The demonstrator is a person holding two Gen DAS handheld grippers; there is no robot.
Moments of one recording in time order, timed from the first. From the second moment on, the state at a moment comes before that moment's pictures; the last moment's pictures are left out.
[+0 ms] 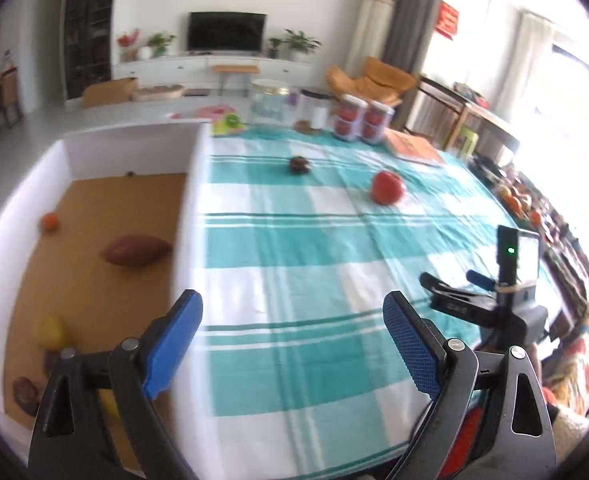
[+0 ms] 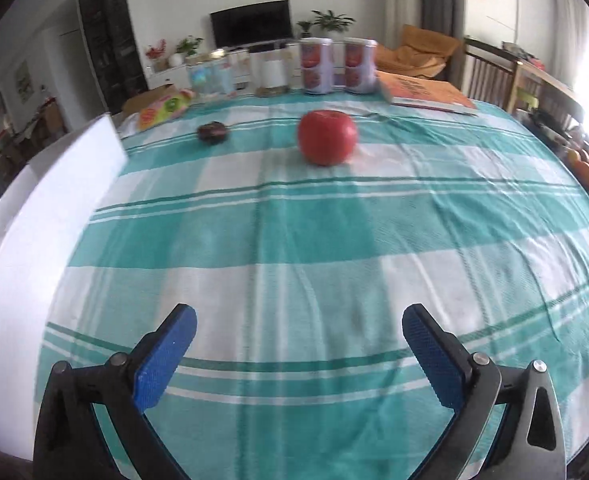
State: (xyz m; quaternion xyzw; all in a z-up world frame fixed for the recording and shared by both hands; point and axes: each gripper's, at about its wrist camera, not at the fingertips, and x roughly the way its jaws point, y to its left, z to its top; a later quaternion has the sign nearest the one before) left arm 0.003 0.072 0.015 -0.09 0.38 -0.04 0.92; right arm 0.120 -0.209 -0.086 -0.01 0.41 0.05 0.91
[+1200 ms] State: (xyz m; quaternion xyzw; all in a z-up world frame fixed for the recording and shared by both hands) left arm 0.144 0.004 -0.108 -0.04 0.46 0.02 0.89; right arm 0.129 -0.269 -0.117 0.08 0.43 -0.04 0.90
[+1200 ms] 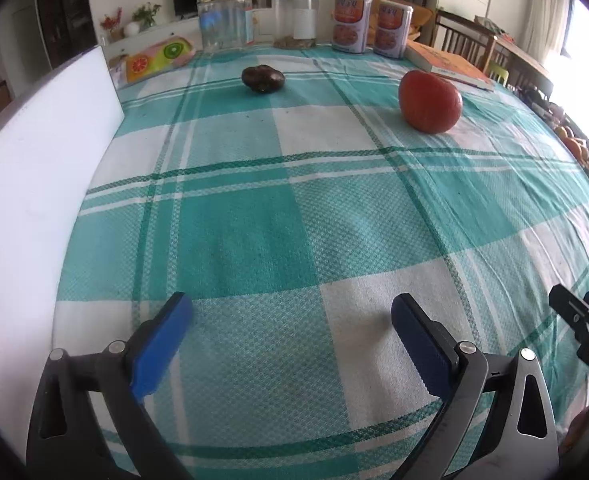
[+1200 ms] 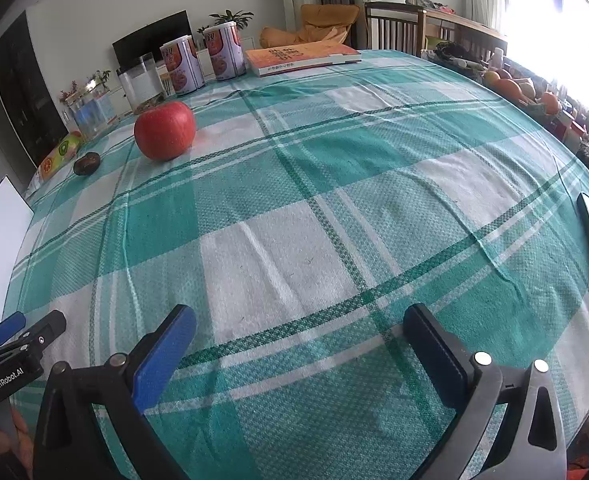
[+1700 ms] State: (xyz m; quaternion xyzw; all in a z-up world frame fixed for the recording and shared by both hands) left arm 0.345 0.033 -0.092 -0.02 0.43 0.08 0.90; right arm 0.132 -0.264 -0.117 0.07 0.44 -0.03 0.90
